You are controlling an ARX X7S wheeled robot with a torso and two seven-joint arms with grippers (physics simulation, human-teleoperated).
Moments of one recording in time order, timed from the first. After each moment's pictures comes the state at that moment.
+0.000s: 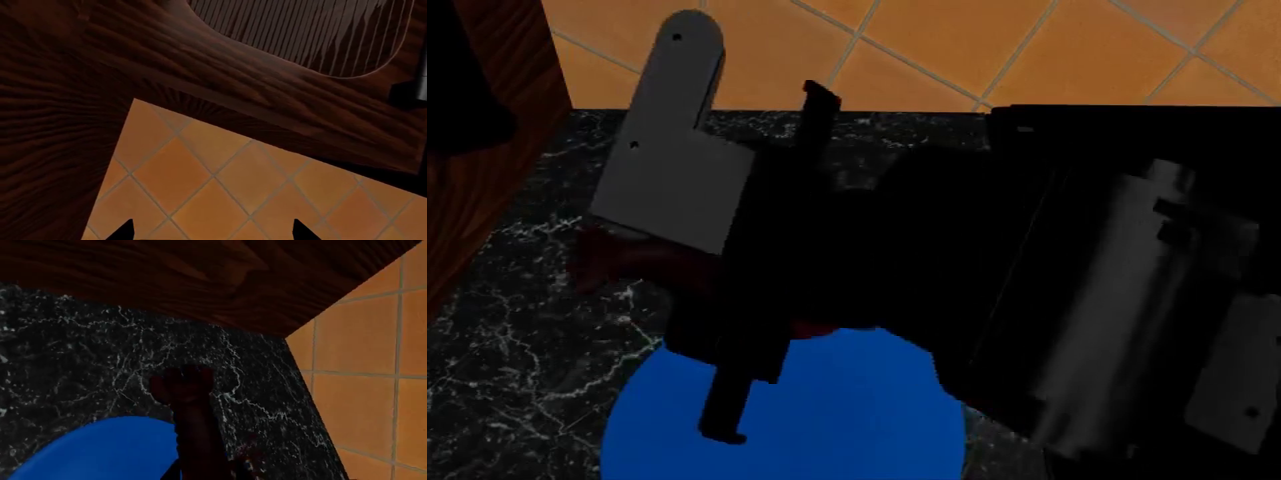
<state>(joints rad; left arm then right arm) -1.26 -0.49 0.47 0.84 -1.57 -0.56 -1.57 1.71 0.52 -1.33 -0.18 1.02 0.83 -0.22</state>
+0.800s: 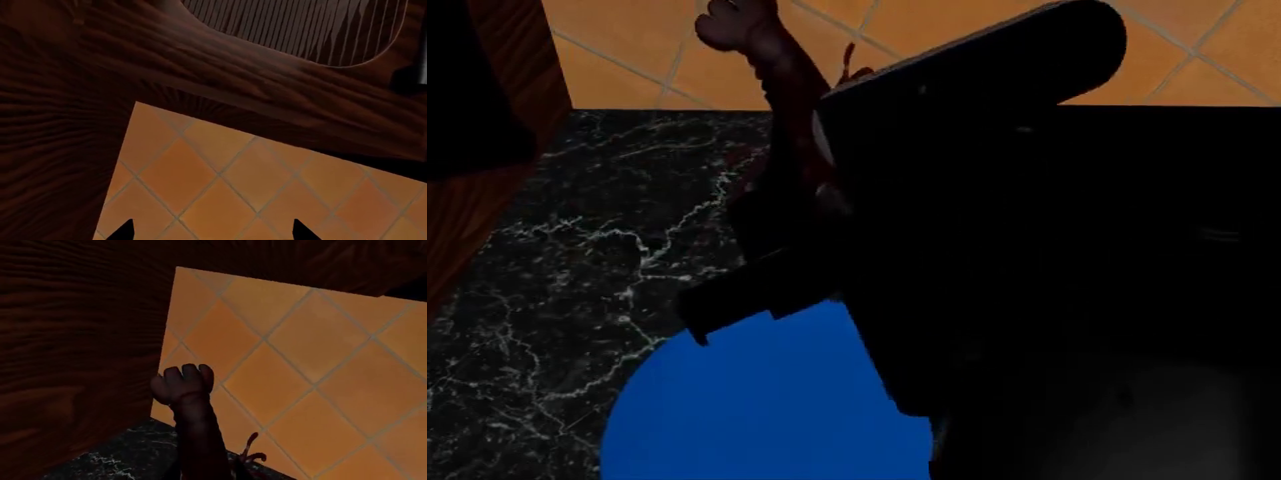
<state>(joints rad) -1.26 -0.49 0.48 0.85 -1.55 -0.61 -1.57 1.34 0.73 -0.92 -0.59 1.42 0.59 0.85</state>
